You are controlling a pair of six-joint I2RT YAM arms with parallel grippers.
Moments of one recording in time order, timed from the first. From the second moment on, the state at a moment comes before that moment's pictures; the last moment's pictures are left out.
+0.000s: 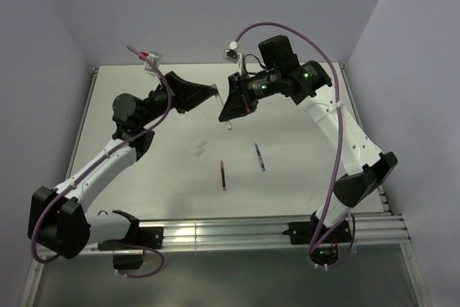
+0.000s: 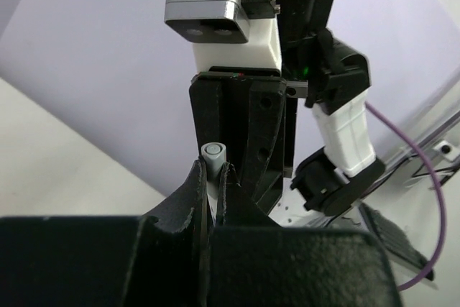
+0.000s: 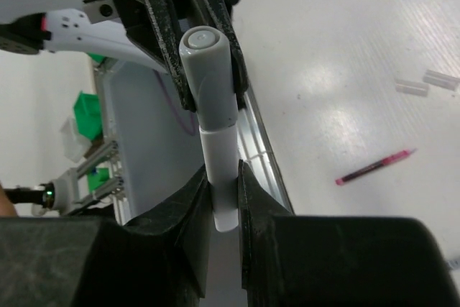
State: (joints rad) left arm -0.44 1.25 0.90 0.88 0.71 -1.13; right arm 0.56 1.61 1.92 -0.99 -0.90 0.18
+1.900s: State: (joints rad) left arm -0.10 1.29 1.20 0.76 1.16 -1.10; right arm 0.57 1.53 1.79 -0.67 -0.99 0.06
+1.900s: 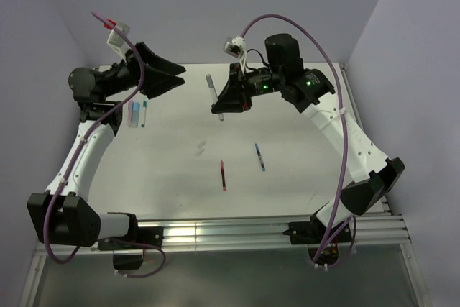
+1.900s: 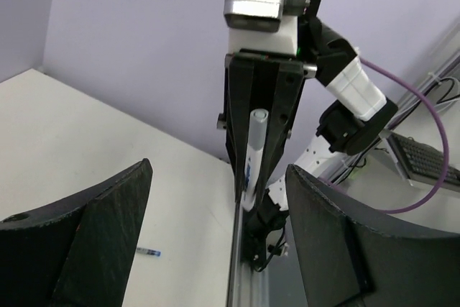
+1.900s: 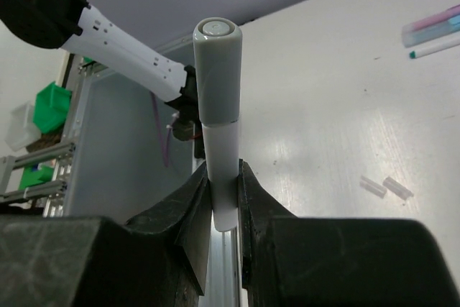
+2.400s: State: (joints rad) left arm -0.21 1.30 1.15 0.86 1.14 -1.20; right arm 0.64 1.53 1.77 -0.67 -1.00 0.08
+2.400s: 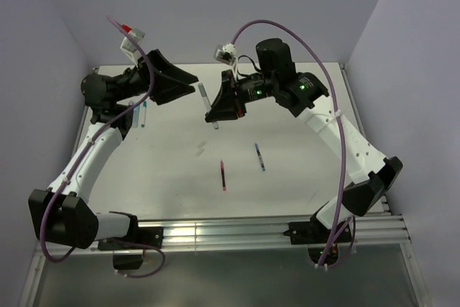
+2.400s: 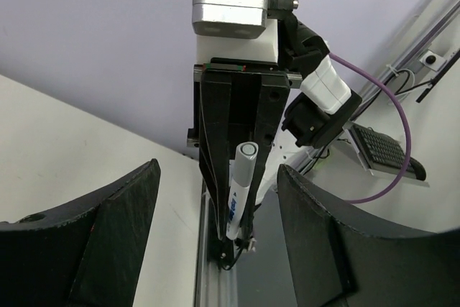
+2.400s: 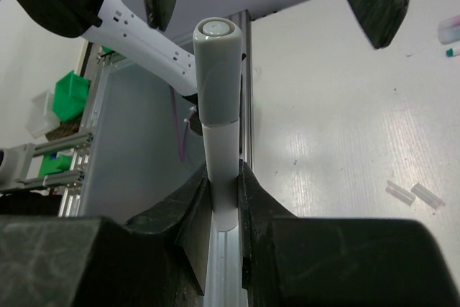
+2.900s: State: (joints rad) left arm -0.28 1.31 1.15 0.94 1.13 -1.28; right arm 0.66 1.55 1.77 -0.67 -1.00 0.09
